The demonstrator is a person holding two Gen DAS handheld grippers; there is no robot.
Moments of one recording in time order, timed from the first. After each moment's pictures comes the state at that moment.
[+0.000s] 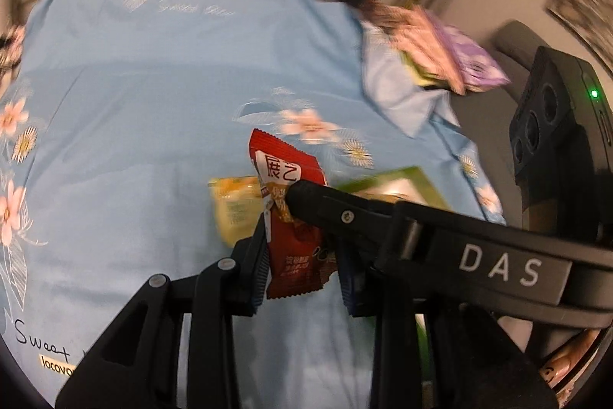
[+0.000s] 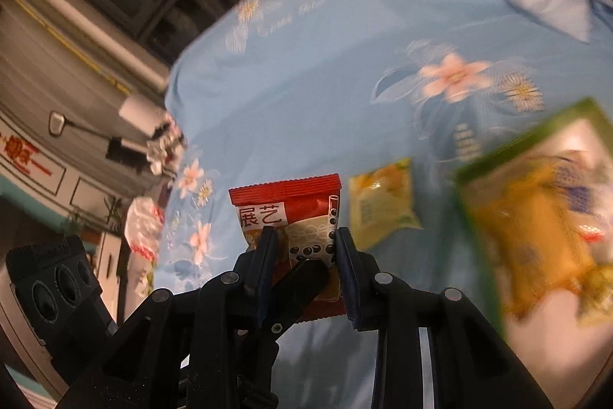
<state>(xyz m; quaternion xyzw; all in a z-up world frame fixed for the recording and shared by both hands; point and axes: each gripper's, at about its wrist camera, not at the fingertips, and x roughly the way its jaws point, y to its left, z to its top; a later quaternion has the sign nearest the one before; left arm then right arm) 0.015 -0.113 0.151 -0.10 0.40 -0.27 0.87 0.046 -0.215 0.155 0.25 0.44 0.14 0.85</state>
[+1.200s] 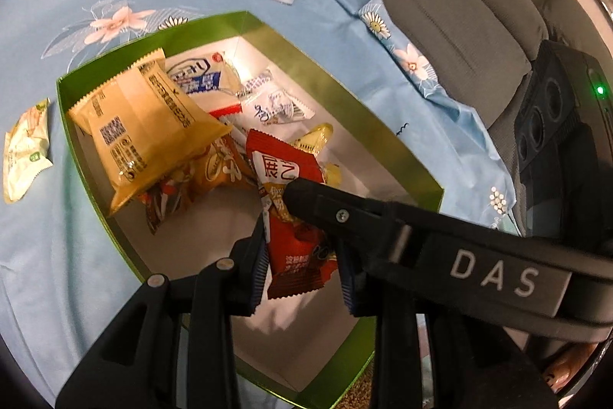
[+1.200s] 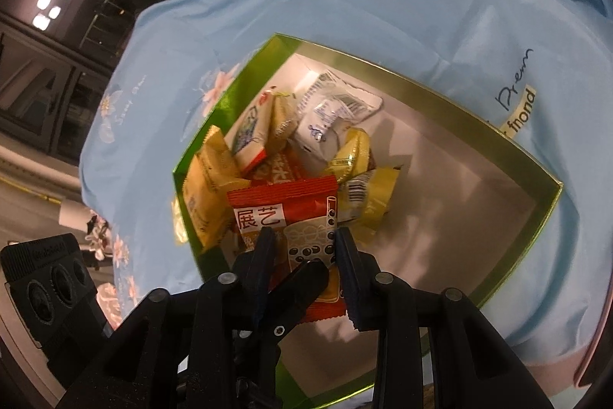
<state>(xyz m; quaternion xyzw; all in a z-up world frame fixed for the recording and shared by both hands) -0.042 -0.305 0.086 0.01 0.51 -0.42 0.75 -0.065 -0.391 0.082 0.38 0.45 -0.06 0.80</state>
